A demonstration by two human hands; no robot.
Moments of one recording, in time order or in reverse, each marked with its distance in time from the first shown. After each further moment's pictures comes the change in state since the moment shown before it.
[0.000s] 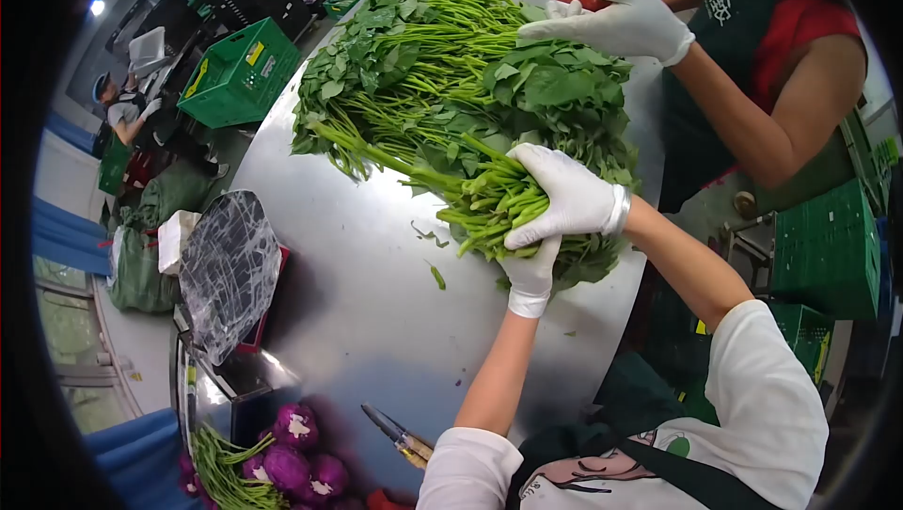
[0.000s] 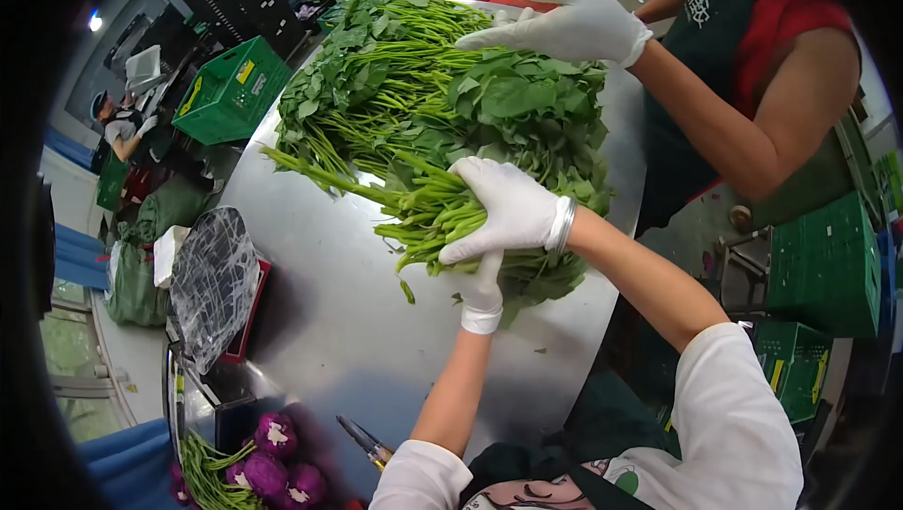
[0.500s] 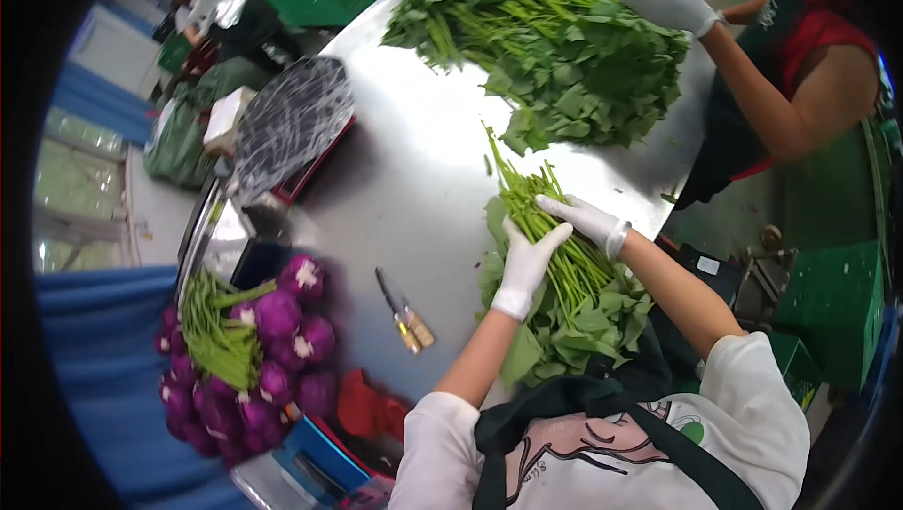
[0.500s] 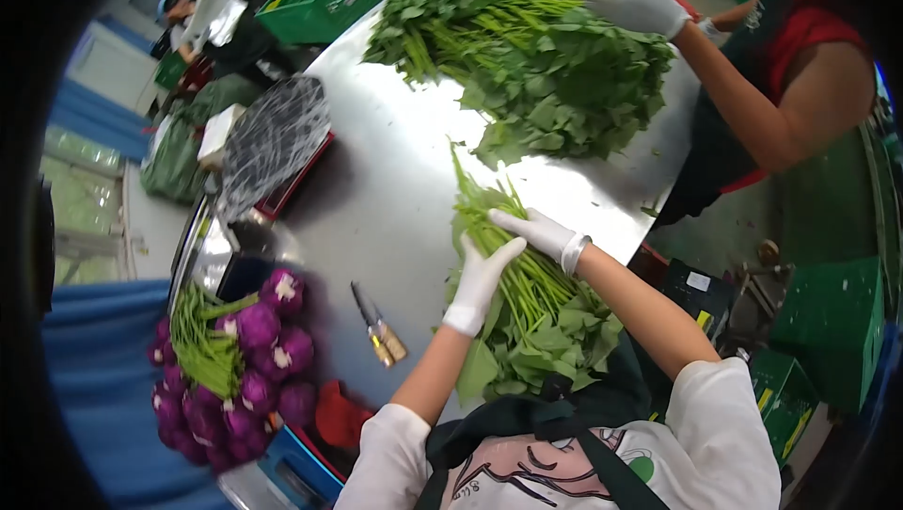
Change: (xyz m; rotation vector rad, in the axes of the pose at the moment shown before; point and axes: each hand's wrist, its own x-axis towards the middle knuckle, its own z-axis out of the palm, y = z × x) left_hand -0.115 0.136 -0.072 0.126 0.100 -0.816; right_hand -0.113 -0.071 0.120 0.895 -0.319 0.625
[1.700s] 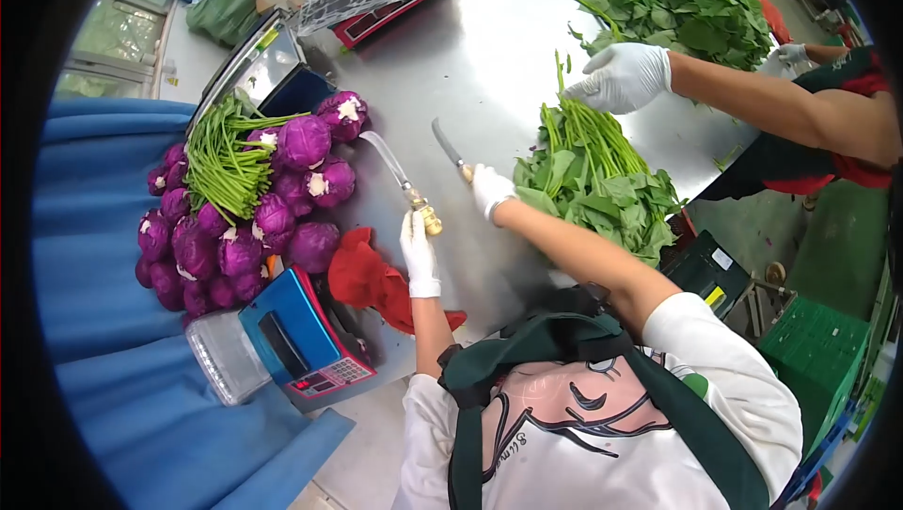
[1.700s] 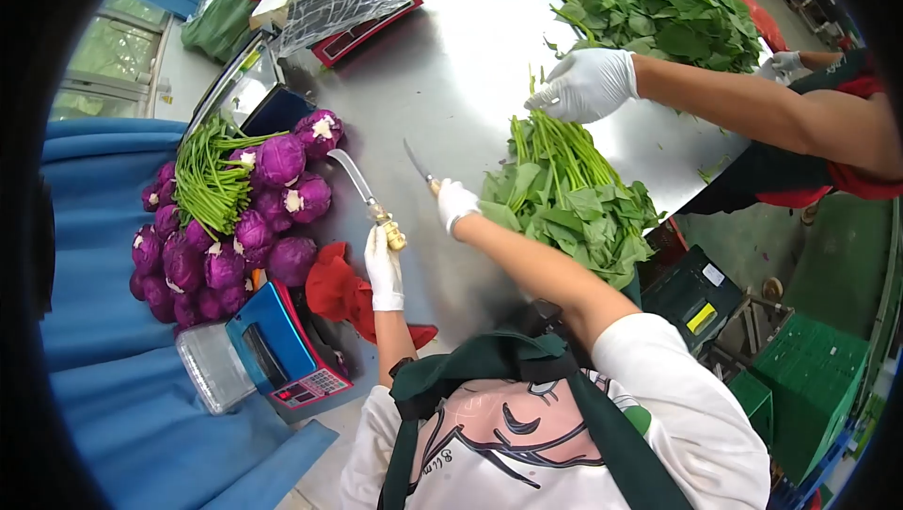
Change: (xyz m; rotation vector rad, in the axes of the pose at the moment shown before) left_hand -0.144 -0.136 -0.237 -0.371 0.551 0.357; right_hand 0.069 0.139 0.266 -1.033 0.033 -0.177
